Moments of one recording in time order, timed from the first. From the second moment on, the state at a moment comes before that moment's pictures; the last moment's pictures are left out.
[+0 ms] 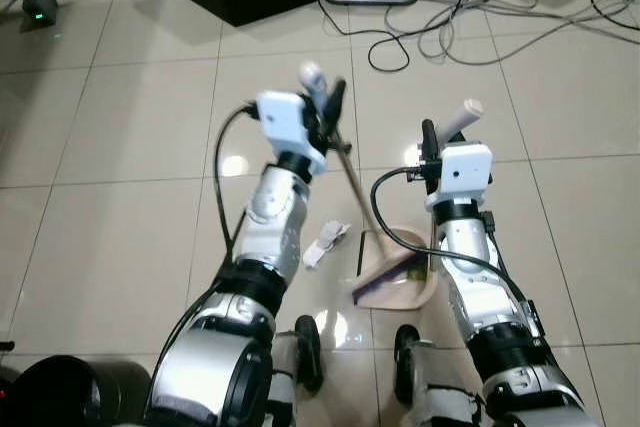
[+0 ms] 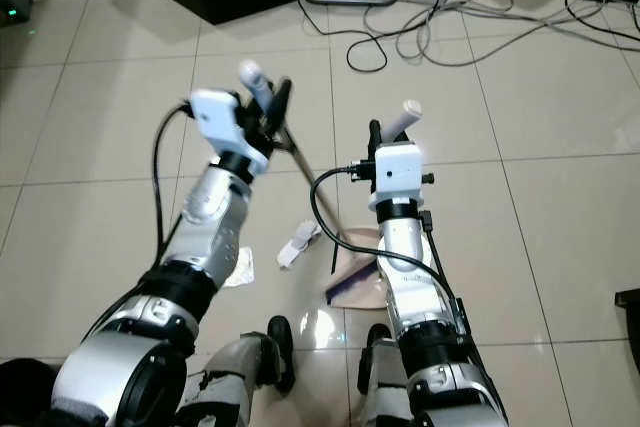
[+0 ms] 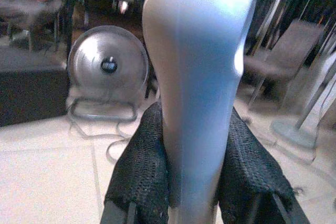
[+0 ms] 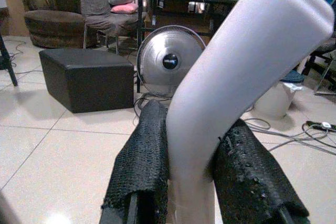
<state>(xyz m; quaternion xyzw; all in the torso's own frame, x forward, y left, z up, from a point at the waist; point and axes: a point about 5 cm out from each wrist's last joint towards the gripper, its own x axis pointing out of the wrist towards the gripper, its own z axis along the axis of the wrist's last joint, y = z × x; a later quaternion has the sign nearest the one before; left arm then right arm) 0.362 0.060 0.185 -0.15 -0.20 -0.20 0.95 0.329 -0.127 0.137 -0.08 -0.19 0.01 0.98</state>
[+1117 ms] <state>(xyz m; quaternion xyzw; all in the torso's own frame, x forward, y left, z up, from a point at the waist) 0.374 0.182 0.225 -0.02 -0.16 -0.10 0.98 0.307 -0.181 0.132 0.00 -0.16 -0.05 0.99</state>
